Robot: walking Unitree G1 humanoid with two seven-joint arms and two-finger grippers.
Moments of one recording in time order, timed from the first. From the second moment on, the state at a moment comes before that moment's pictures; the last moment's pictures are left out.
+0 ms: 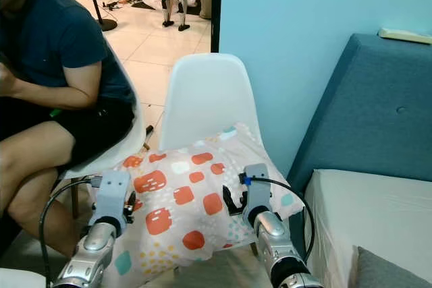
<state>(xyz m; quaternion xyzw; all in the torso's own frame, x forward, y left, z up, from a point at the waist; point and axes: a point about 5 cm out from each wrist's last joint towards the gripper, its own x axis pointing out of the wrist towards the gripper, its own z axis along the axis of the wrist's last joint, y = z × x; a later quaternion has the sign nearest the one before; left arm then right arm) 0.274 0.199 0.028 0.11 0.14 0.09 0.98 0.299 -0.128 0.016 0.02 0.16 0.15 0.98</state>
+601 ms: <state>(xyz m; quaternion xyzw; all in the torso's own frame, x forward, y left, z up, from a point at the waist) 0.295 0.205 0.050 0.15 0.10 0.10 0.98 0.310 -0.141 0.025 0.04 0.15 0.11 0.98</state>
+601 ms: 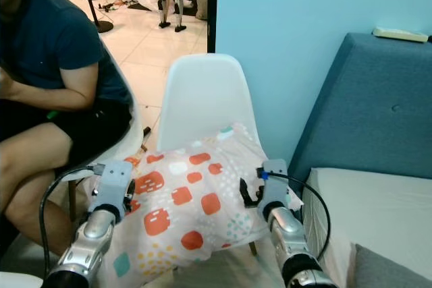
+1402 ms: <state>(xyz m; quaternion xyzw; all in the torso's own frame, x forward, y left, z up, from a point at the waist) 0.302 0.217 0.071 0.02 0.05 0.17 0.98 0.335 -0.099 0.062 0.20 0.10 0.15 0.96</state>
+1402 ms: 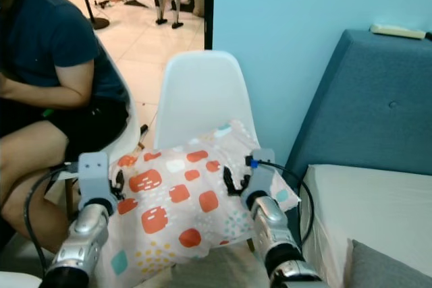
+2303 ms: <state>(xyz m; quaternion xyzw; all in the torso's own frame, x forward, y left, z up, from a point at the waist) 0.297 0.261 0.103 0.12 0.01 0.26 0.96 0.360 -0.066 0.162 -0.03 -0.07 0.26 0.96</state>
